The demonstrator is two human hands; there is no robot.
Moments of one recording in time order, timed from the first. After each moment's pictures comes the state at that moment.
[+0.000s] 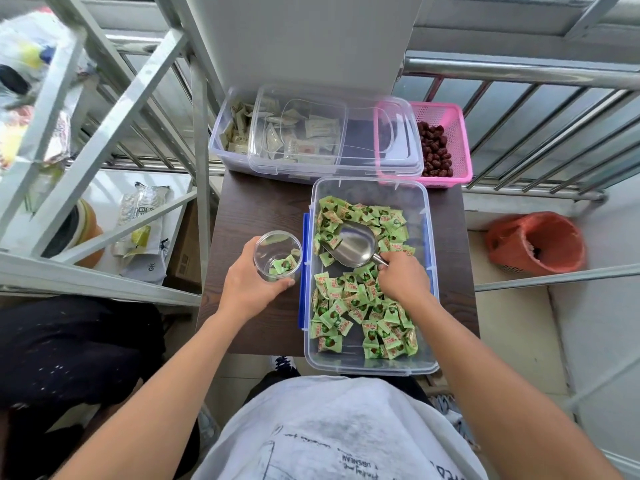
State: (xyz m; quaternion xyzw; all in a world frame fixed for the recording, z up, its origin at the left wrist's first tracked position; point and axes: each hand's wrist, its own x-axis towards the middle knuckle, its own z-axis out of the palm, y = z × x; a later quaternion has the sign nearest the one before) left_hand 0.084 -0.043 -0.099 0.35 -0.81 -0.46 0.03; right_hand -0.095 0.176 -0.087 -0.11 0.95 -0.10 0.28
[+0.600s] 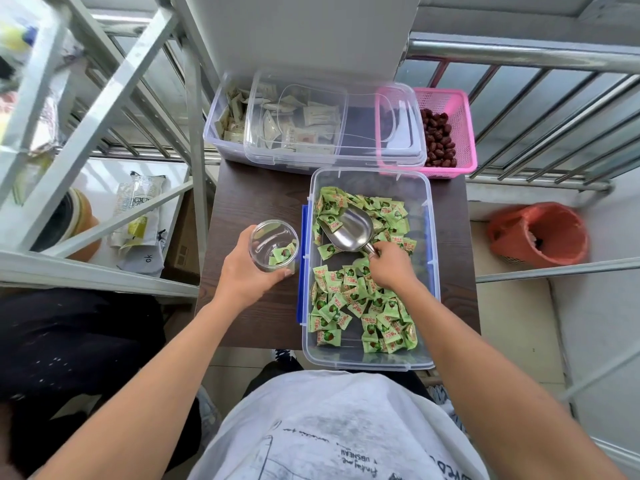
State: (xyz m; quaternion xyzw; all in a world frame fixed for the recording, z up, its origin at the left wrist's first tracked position) left_hand 0.077 -0.047 -0.095 0.35 -0.81 -0.47 0.01; right_hand -0.103 0.164 -0.115 -0.09 0.91 -0.20 0.34
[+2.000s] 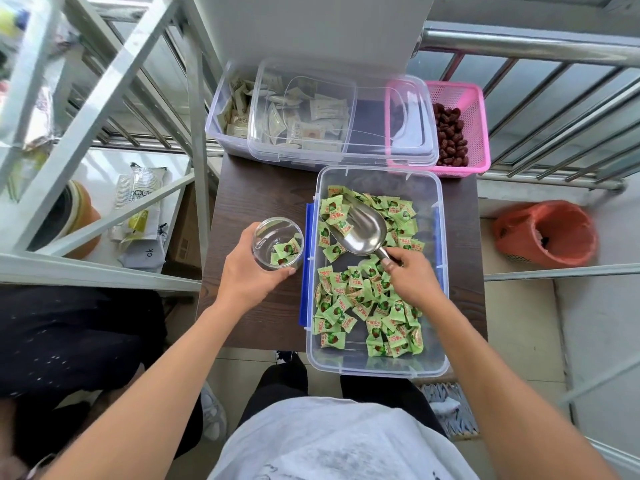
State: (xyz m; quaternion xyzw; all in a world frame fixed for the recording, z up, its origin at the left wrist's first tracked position) left_hand 0.074 -0.050 -0.095 0.37 -0.80 -0.47 0.03; right_hand -0.099 0.186 -0.091 -0.08 0.86 -0.33 0.37
